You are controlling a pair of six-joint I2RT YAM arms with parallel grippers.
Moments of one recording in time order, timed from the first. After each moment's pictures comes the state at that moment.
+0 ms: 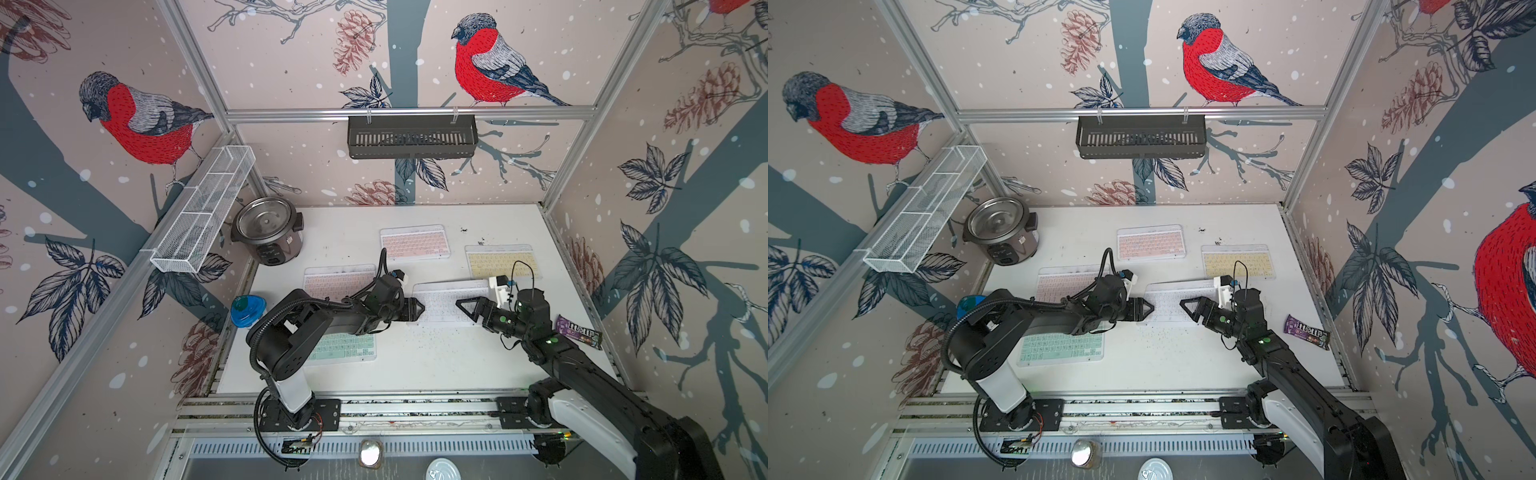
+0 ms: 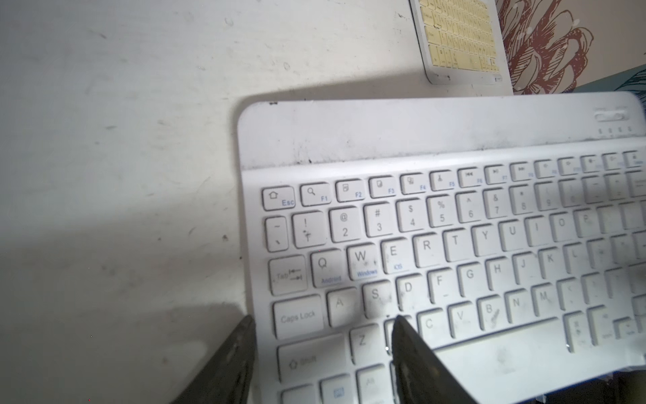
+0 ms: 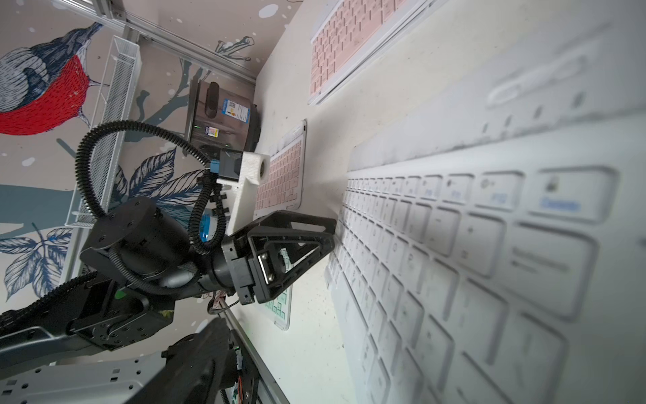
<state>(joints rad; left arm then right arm) -0.74 1.73 0.70 0.28 0.31 -0.68 0.33 0.85 0.27 0.11 -0.63 0.84</state>
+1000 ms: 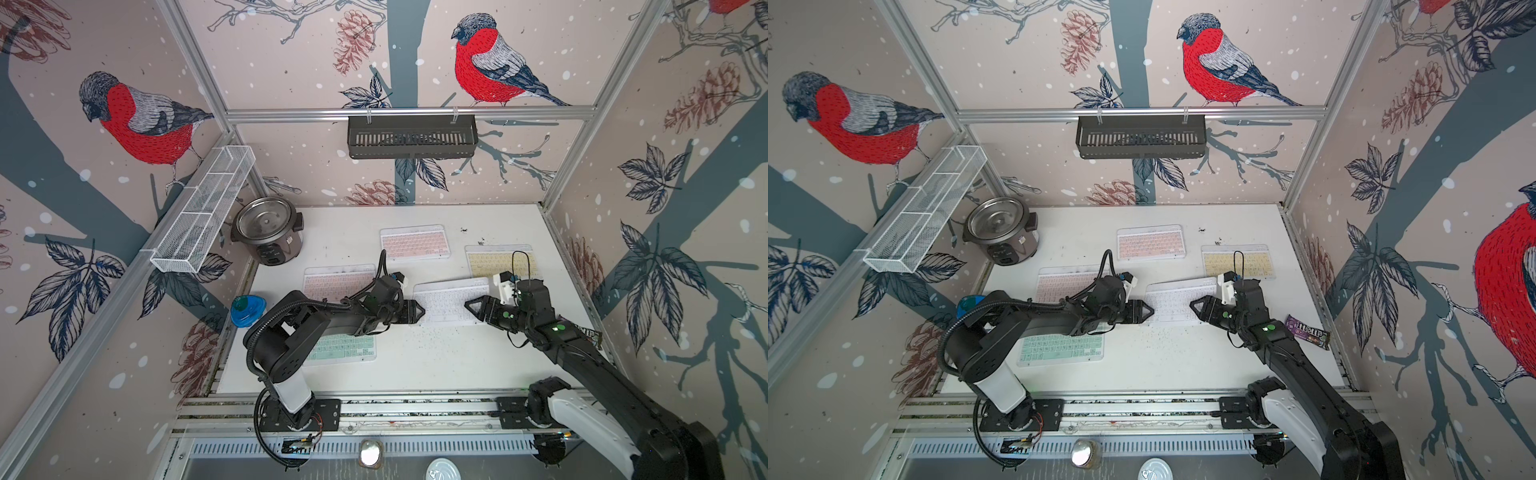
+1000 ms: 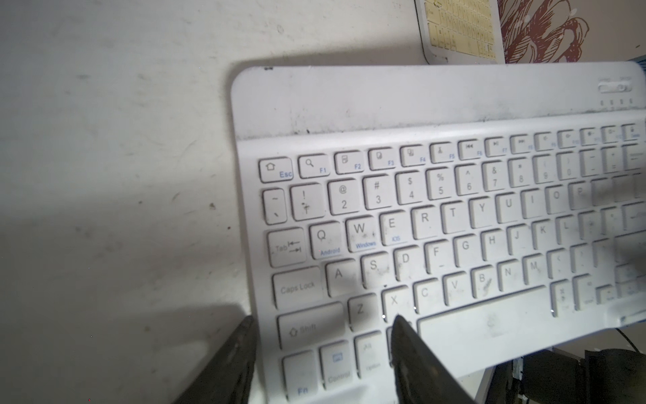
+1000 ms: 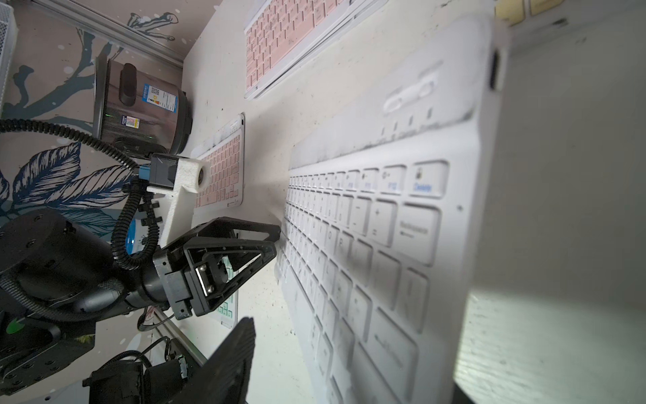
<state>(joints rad) -0.73 1.71 0.69 0.24 0.34 -0.71 0.29 0.87 0.45 -0.28 -0.49 0.65</state>
